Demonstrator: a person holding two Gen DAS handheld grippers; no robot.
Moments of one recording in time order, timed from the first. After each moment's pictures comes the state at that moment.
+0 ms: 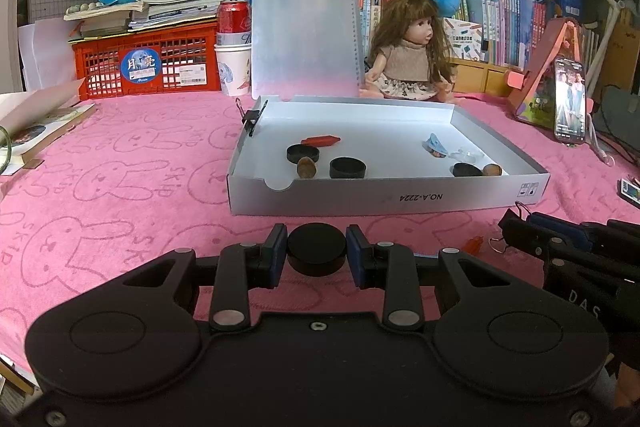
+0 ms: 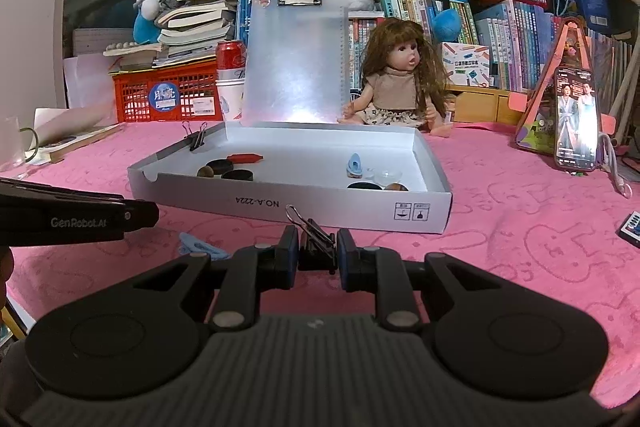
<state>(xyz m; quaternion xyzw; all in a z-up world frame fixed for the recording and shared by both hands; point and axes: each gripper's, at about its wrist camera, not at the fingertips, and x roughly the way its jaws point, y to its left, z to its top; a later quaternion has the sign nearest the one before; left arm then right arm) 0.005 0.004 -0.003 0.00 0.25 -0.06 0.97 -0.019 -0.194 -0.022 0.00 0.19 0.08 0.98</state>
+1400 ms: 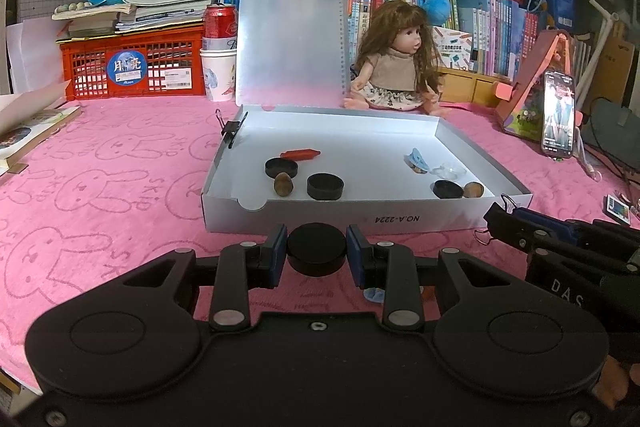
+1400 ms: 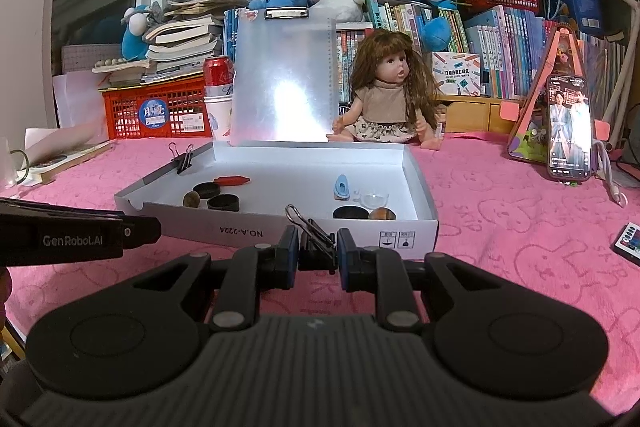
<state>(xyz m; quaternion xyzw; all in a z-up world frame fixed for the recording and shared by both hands) 0.013 -0.006 0.009 -0.02 0.25 -0.08 0.97 -0.006 -0.204 -0.009 0.01 0.18 0.07 0.98</state>
